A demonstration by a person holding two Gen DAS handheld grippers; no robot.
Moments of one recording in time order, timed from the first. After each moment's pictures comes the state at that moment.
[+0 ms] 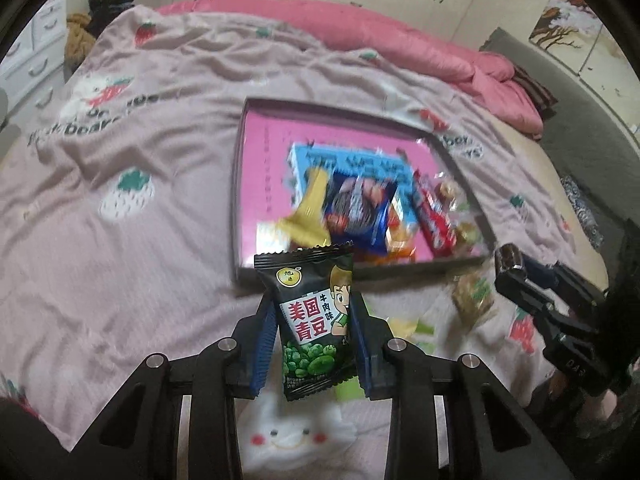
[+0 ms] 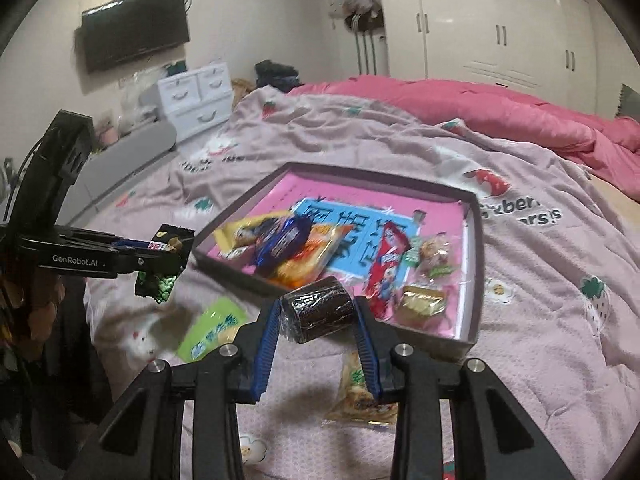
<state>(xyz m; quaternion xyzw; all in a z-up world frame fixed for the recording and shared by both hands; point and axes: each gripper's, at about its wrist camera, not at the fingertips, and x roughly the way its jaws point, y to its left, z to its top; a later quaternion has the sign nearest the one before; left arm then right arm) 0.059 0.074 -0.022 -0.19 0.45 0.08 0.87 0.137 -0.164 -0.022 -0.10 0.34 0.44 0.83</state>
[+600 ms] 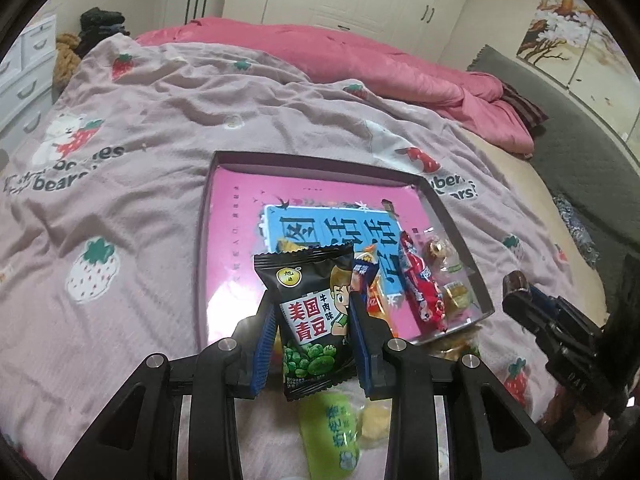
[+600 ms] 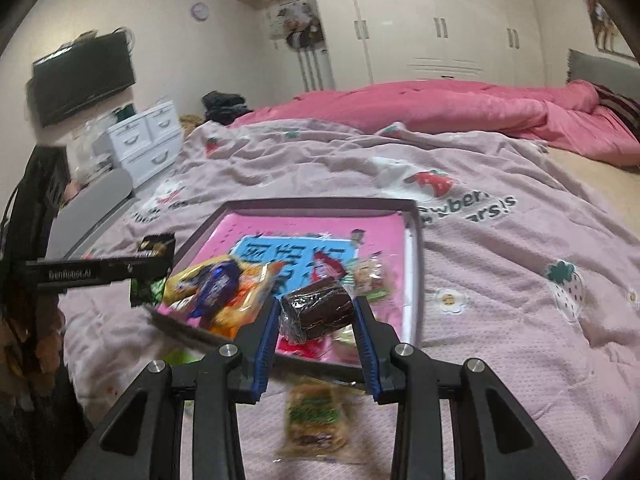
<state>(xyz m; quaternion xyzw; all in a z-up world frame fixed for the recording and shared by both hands) 0.118 0.073 -0.016 -0.18 0.41 0.06 0.89 0.182 -0.188 -0.019 -0.04 0.34 0.36 0.87</state>
